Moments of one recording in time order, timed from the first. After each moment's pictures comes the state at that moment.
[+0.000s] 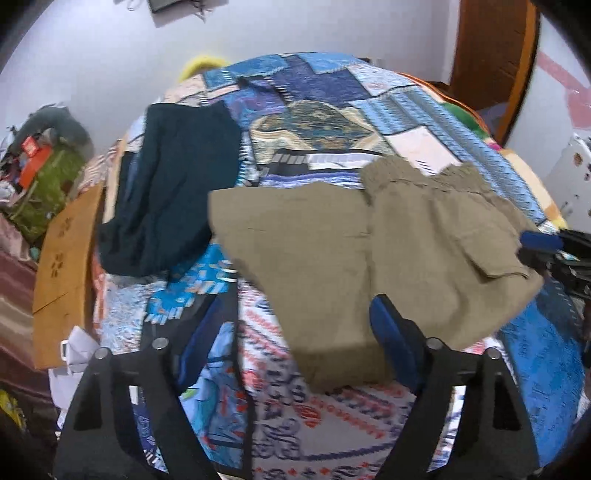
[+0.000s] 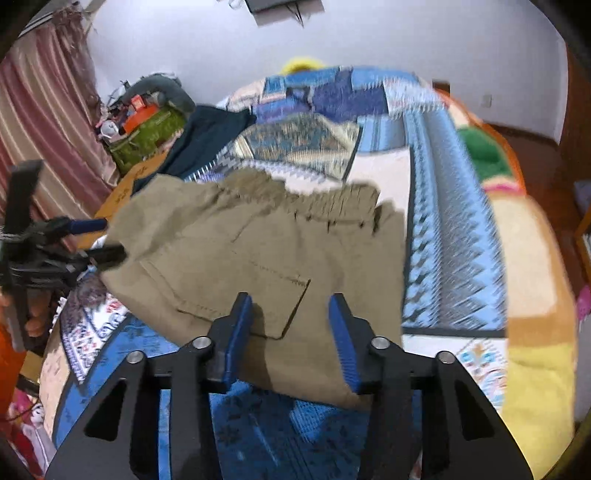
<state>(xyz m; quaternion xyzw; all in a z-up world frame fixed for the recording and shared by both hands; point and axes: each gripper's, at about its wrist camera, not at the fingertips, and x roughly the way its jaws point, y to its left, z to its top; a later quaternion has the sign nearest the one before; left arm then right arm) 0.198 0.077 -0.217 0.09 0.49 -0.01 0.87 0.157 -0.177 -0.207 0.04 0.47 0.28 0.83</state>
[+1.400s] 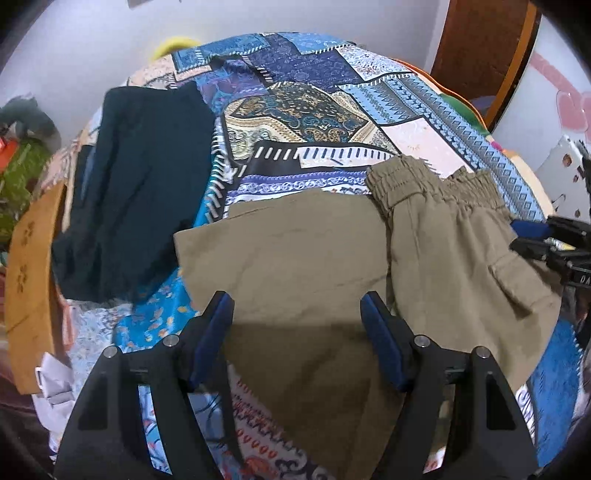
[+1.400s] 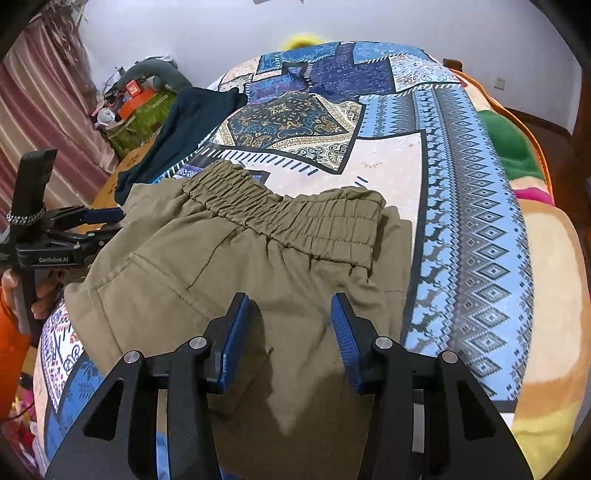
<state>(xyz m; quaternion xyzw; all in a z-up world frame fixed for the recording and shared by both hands) 0.249 0.085 -0.243 0.06 0.52 -0.07 0.85 0.196 -0.178 -0.217 0.02 0.50 0.29 0.82</state>
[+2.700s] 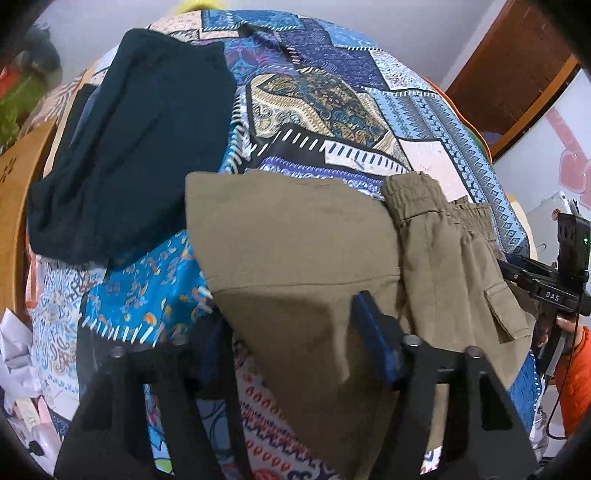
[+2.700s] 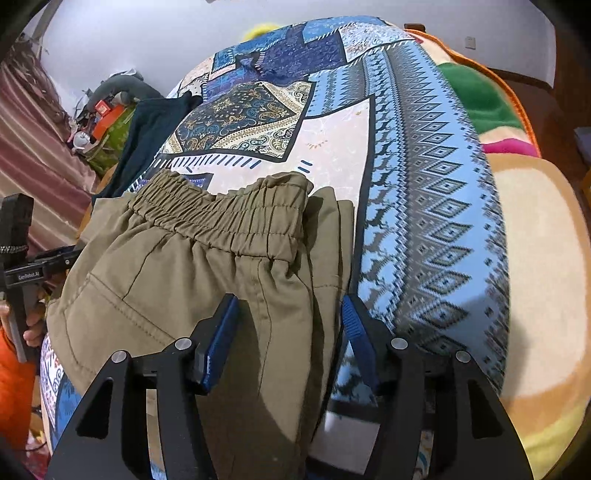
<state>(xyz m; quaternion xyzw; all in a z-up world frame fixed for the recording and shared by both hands) 0.270 0.114 -0.252 -0.06 0.55 -0.07 0.83 0.230 -0.206 -0.245 0.08 0.54 0.26 0.80</state>
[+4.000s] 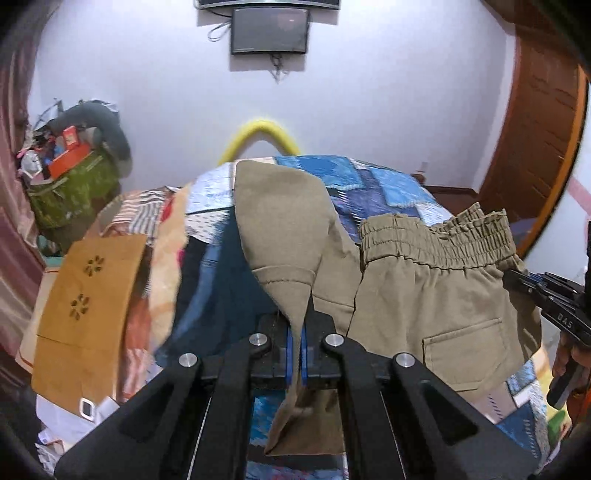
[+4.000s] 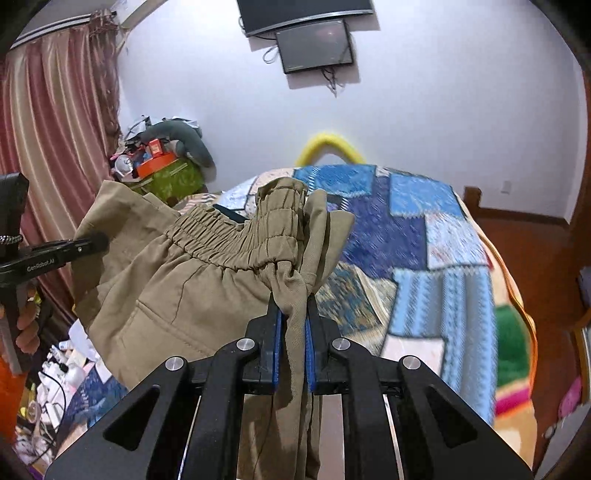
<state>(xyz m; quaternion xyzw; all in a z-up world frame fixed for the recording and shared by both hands) 0.290 0.203 -0.088 -0.03 0.36 0.04 0.93 0.281 -0.082 -0.090 0.00 0.34 0.31 0.89</state>
